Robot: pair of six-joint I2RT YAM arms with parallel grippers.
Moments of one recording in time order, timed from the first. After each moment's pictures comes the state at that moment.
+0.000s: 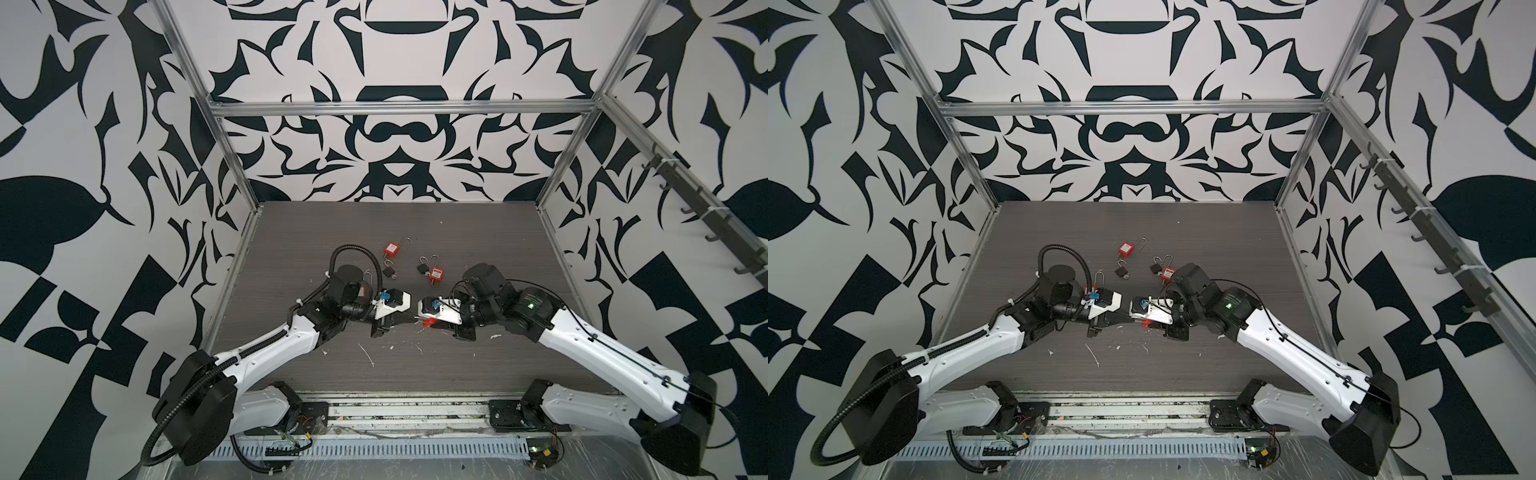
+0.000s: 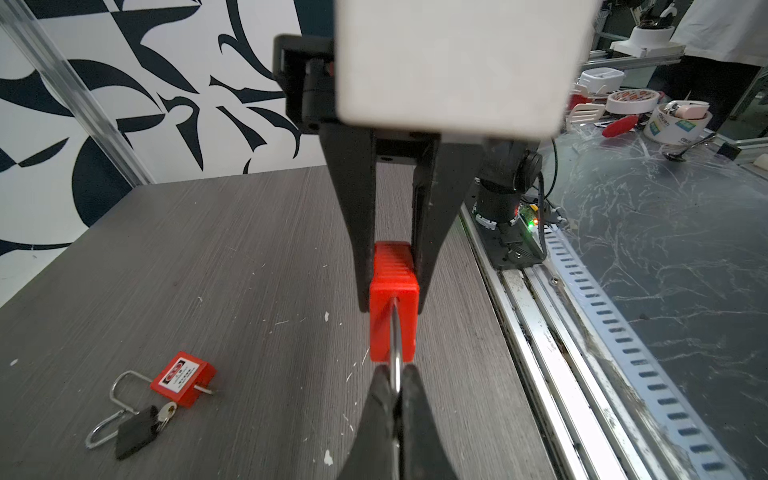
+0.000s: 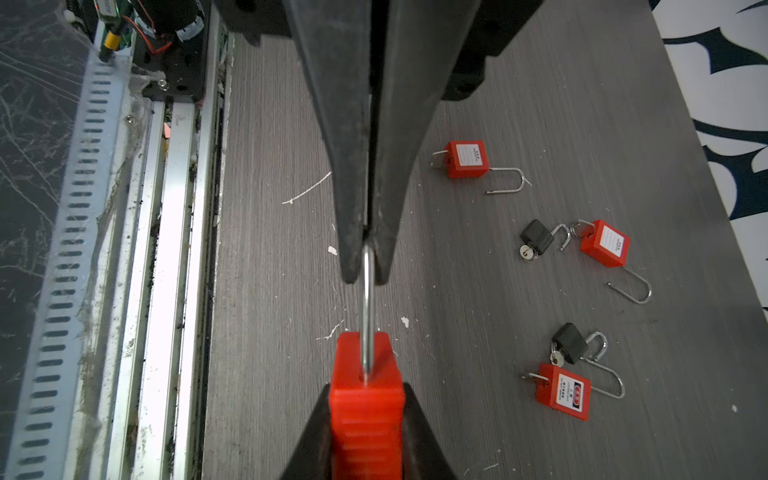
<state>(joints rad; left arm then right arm) -0.73 1.23 0.64 0.18 0.91 0.42 0.77 1.10 0.97 -0.75 -0.38 -0.65</state>
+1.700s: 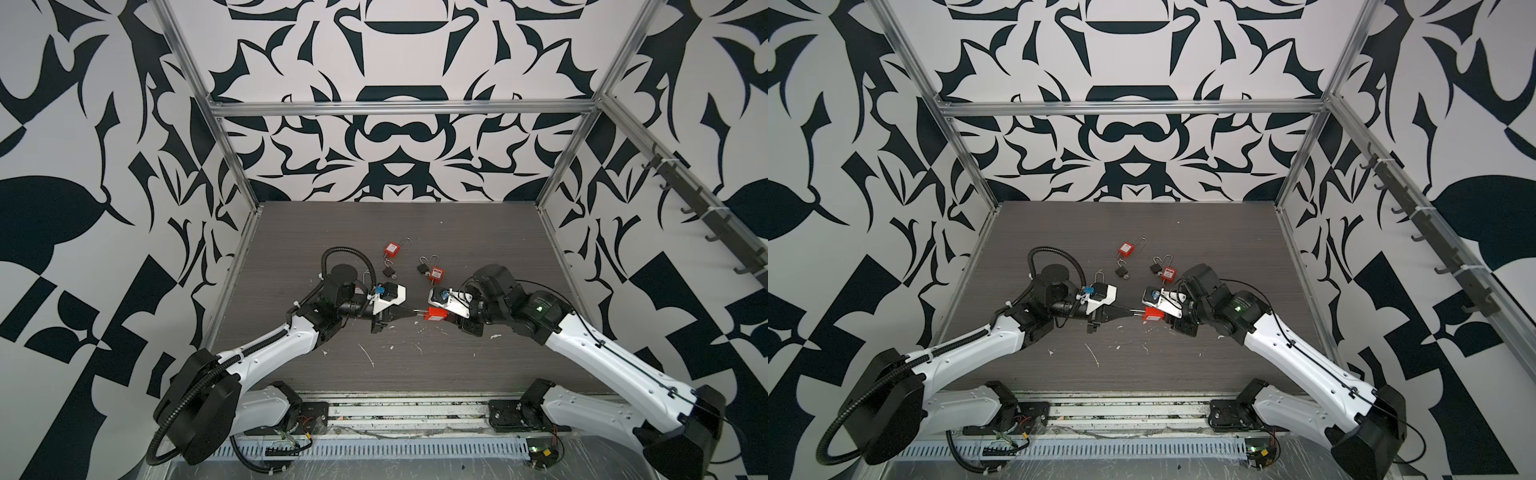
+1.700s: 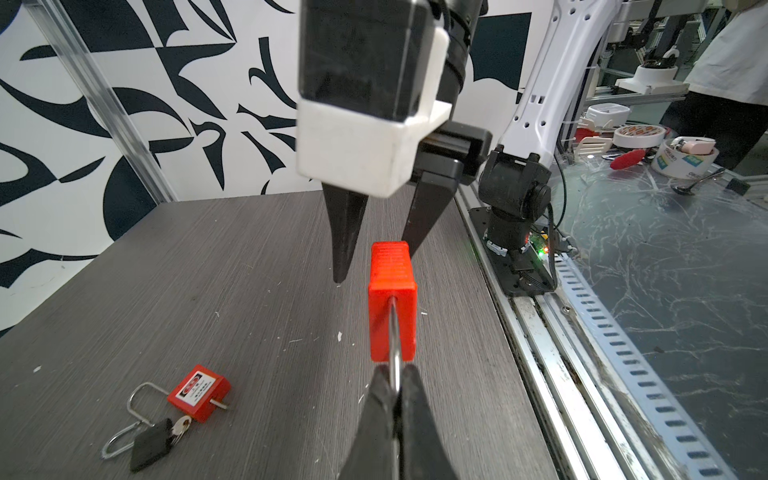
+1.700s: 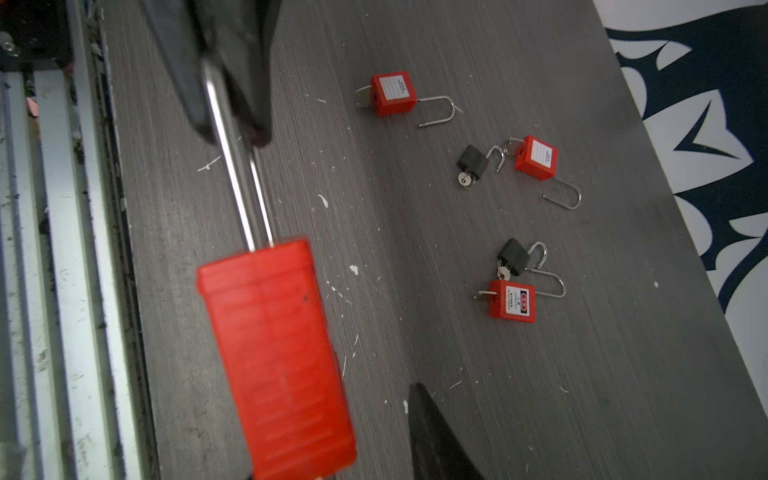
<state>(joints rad) -0.69 1.22 0.62 0.32 0.94 0.32 0.68 1.02 0.89 -0.72 -0.20 -0.60</state>
